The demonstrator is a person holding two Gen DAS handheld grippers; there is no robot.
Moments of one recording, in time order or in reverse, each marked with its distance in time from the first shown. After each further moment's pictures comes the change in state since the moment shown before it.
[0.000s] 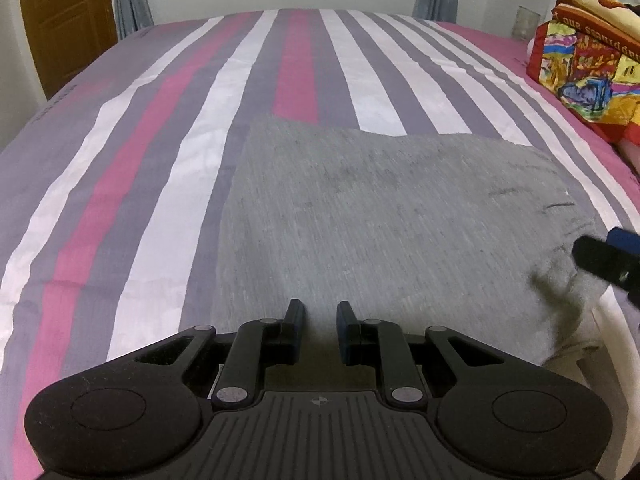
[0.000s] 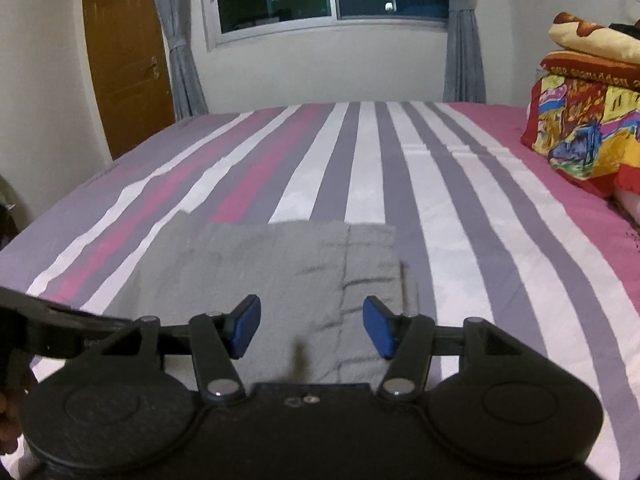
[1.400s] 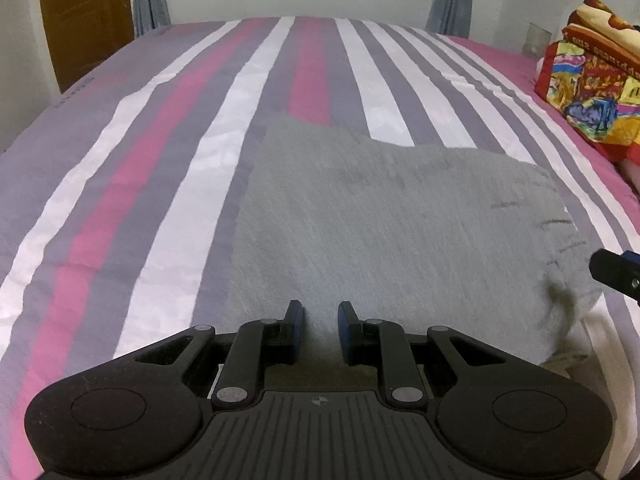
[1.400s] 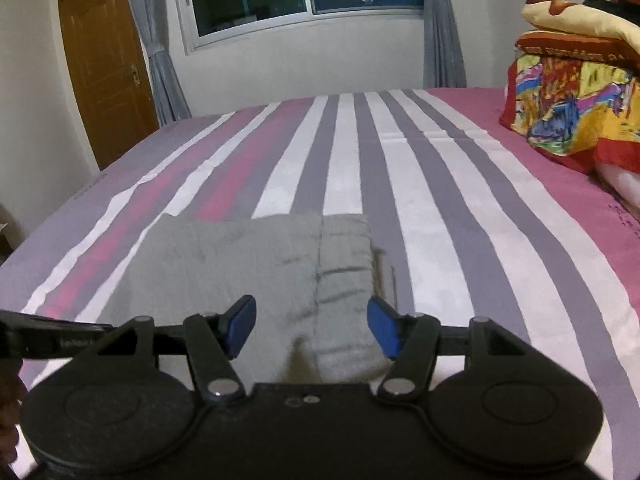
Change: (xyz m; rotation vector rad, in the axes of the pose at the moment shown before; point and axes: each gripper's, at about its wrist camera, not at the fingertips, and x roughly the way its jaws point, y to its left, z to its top) left arm -0.014 0.008 -0.007 -0.062 -0.023 0.010; right arm -0.015 -0.019 0.003 0.077 0.014 -0.018
